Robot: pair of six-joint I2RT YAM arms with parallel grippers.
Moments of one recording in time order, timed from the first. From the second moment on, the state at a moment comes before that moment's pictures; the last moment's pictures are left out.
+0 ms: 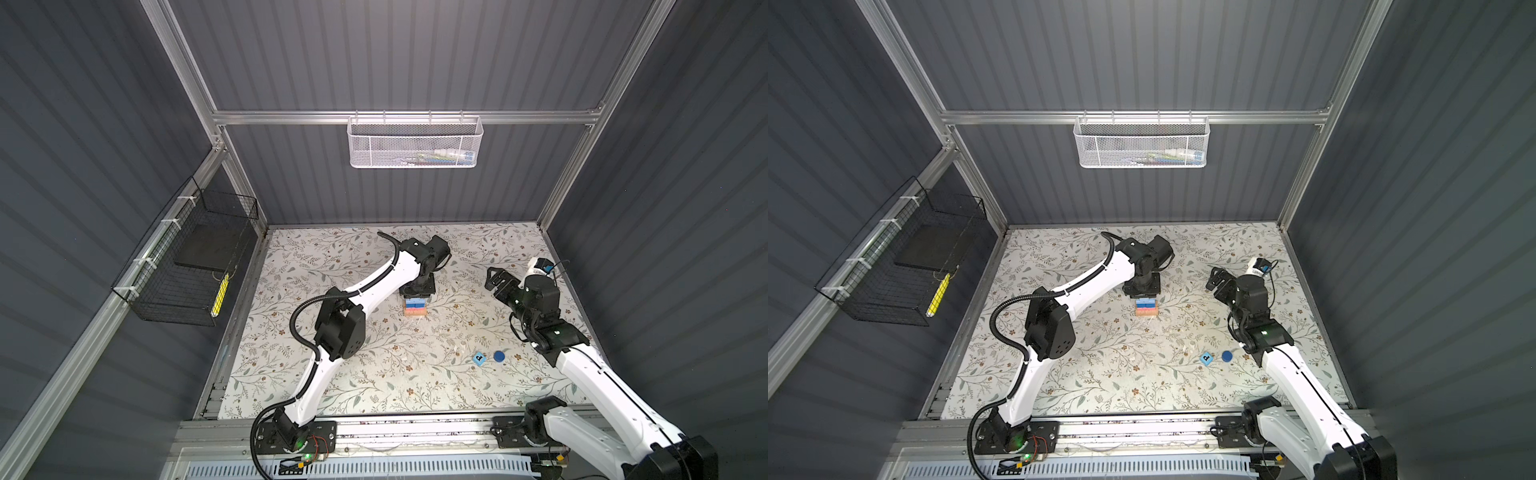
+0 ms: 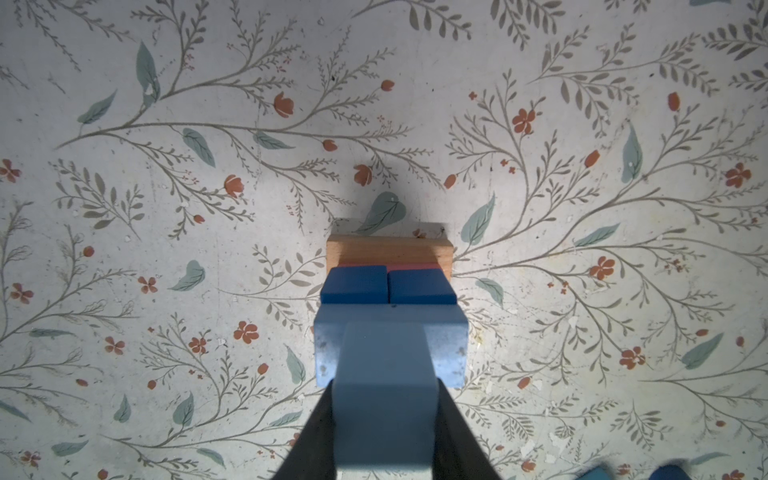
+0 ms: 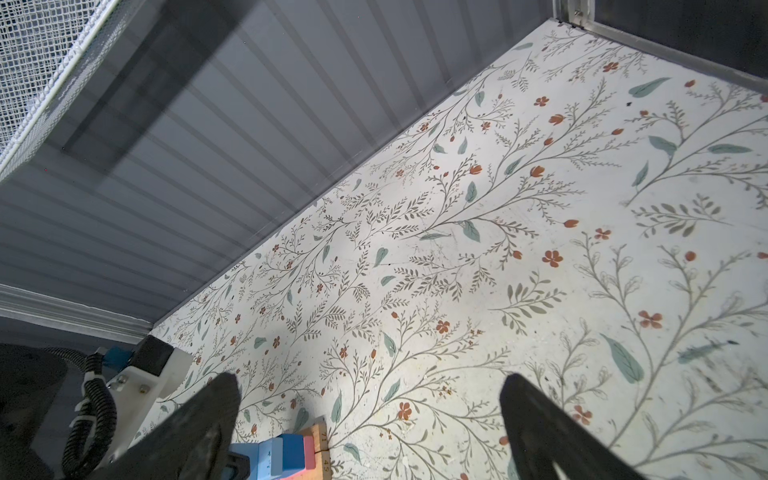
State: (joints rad) left arm -0.82 2.30 2.23 -1.33 -0.11 -0.78; right arm 0.25 0.94 0.64 -0.09 0.17 0.70
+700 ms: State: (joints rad) left arm -0.82 2.30 2.23 -1.32 -0.11 -0.78; right arm 0.24 0.94 0.64 -0.09 0.16 0.71
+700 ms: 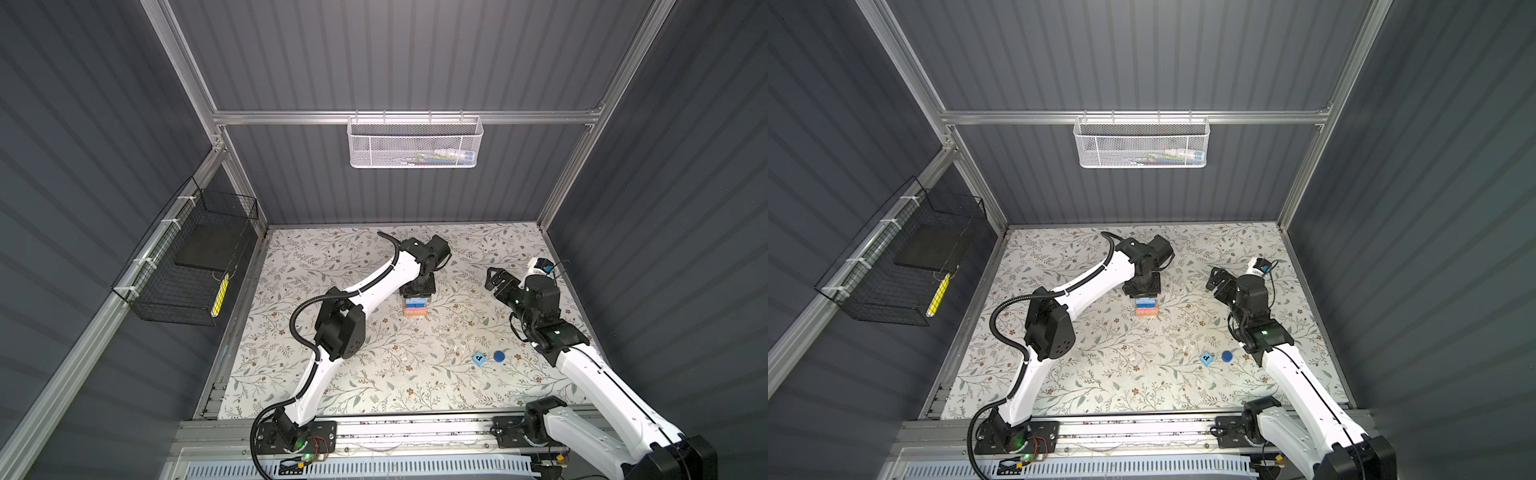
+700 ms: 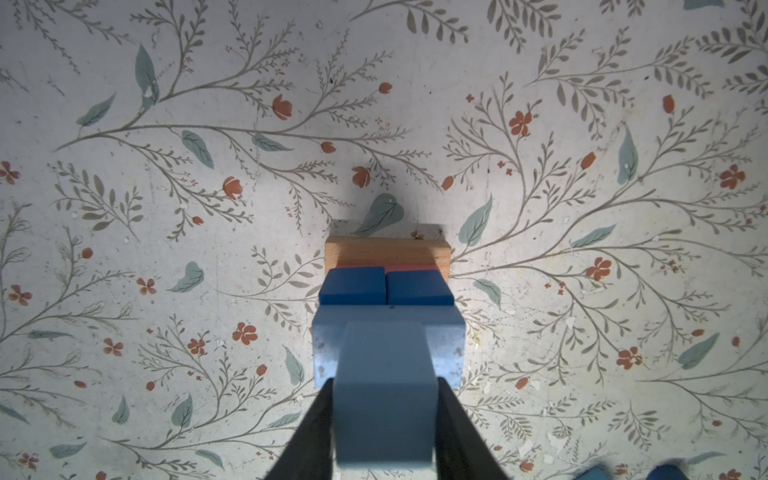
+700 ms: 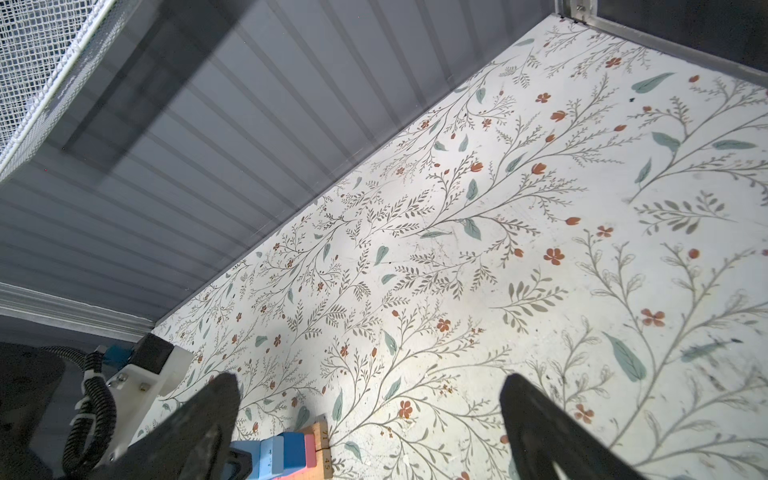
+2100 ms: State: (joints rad) left arm -0.82 1.99 2.16 -1.21 -0.29 -0.64; right arm 0.24 1.02 0.64 -0.13 0.22 0.95
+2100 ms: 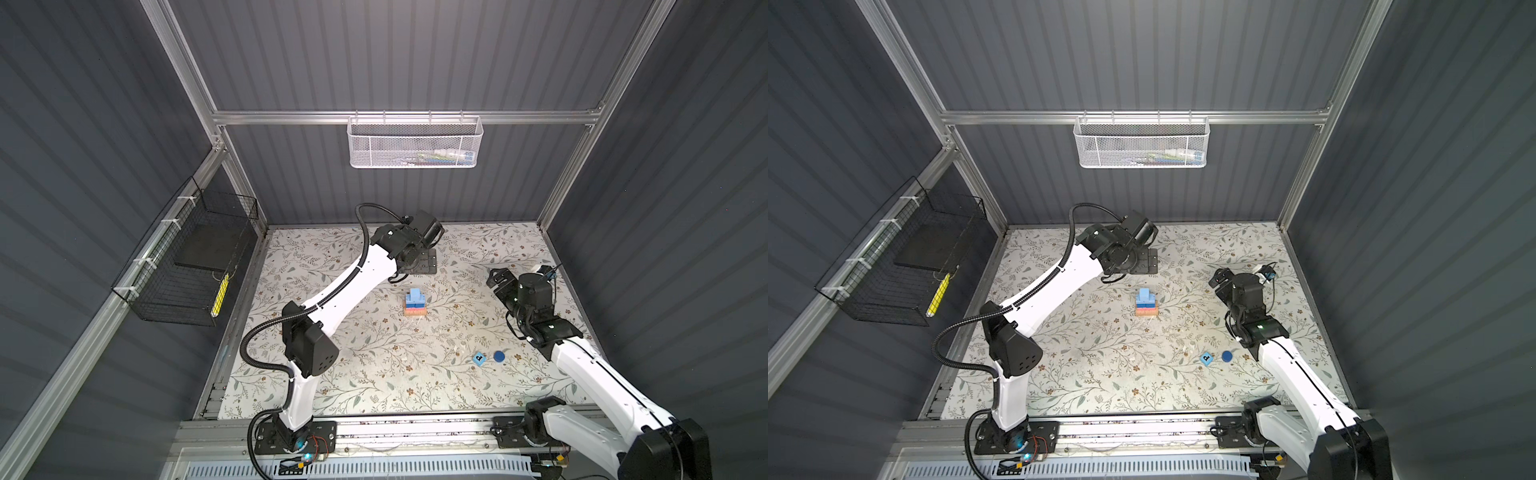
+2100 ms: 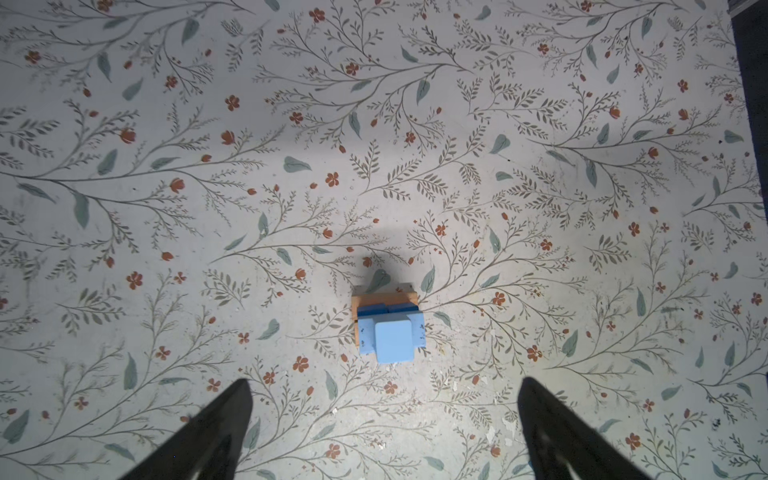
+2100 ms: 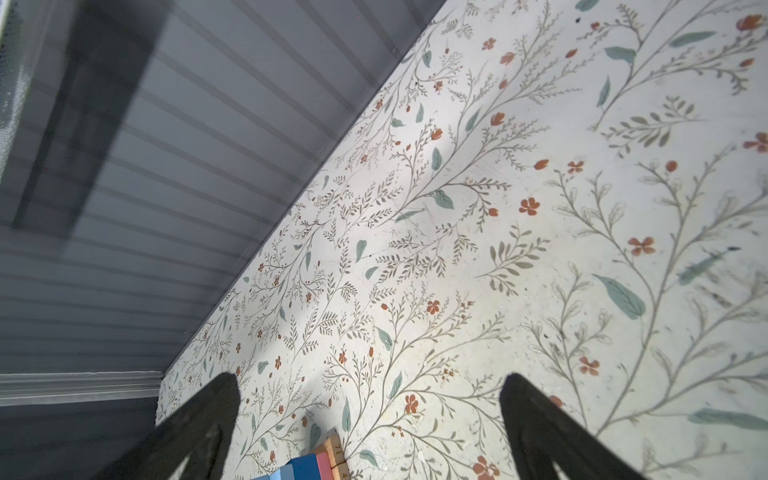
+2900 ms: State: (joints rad) left arm -0.64 1.58 1.64 -0.95 -0.36 -0.52; right arm 0.22 1.04 0.78 -0.41 0.01 0.89
